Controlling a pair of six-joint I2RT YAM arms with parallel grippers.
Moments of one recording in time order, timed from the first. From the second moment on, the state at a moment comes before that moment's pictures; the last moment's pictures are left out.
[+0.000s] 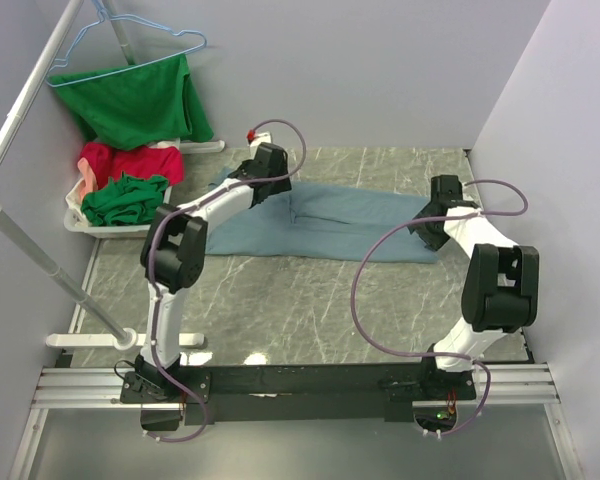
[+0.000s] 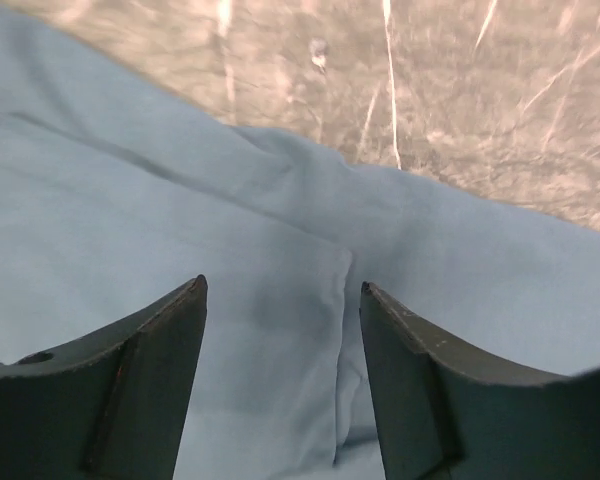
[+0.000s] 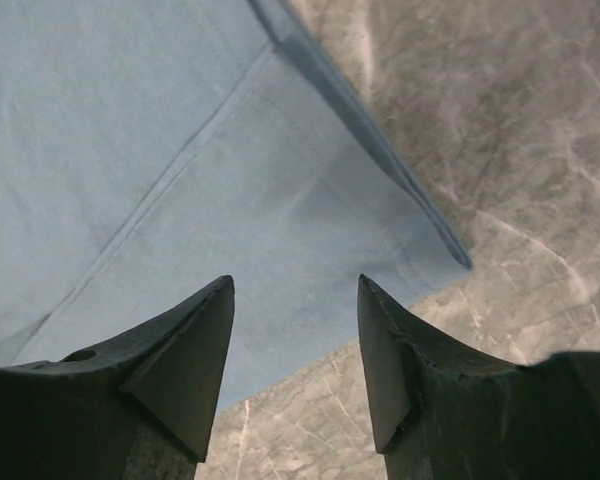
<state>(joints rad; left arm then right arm) -0.48 2.18 1.73 -0.23 -0.31 -0.54 -0.07 1.65 1.08 -0.51 0.16 0.74</state>
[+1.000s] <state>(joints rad) -0.47 2.01 1.53 -0.58 -0.39 -0.81 0.07 1.87 1.22 -0.57 0.11 0.64</state>
